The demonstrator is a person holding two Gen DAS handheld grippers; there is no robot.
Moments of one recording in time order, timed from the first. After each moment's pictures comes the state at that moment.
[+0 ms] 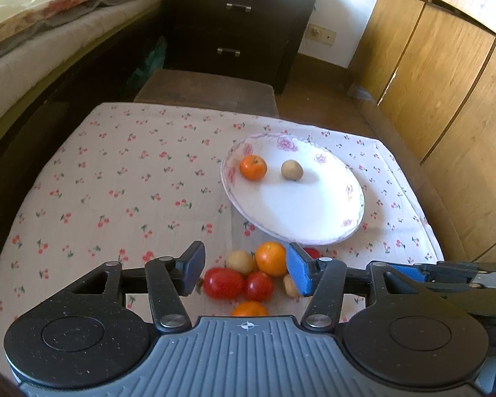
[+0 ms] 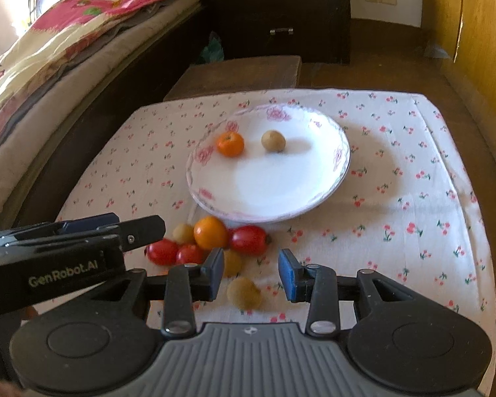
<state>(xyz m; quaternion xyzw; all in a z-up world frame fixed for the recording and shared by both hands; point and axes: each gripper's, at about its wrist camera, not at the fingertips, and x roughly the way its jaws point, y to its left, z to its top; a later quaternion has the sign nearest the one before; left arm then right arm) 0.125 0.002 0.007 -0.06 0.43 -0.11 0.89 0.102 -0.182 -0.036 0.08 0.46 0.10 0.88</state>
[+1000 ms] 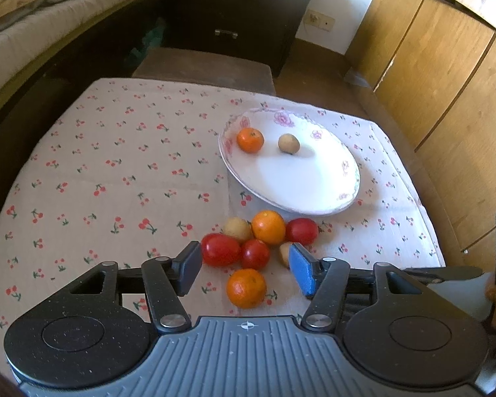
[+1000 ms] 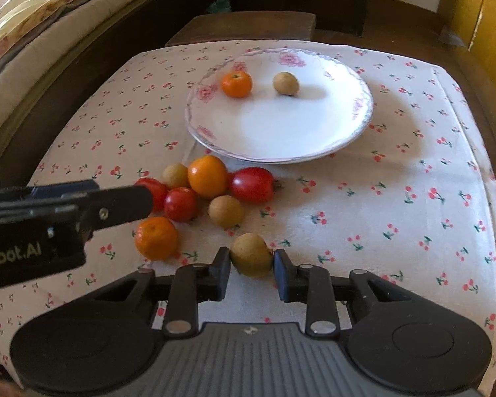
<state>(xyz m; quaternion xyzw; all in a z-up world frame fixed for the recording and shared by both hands) 0.113 0.005 -0.002 -0.07 0.46 -0.12 0.88 0.102 -0.166 -0.072 0.04 0.51 0.11 0.85</state>
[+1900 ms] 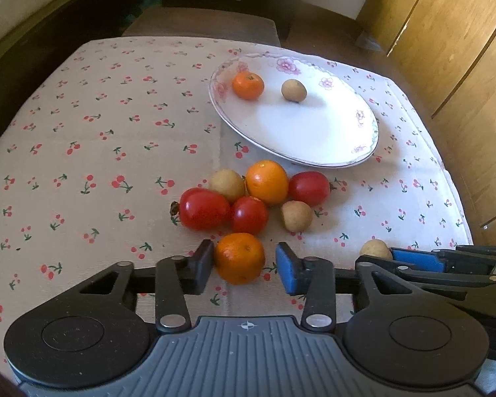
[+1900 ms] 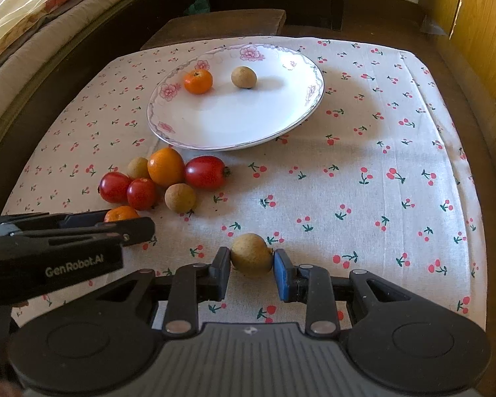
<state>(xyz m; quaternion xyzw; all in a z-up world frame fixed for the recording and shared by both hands) 0.121 -0.019 -0.043 -0.05 0.51 -0.10 0.85 0.093 -0.198 -0.075 0.05 0.51 0.09 0.85</state>
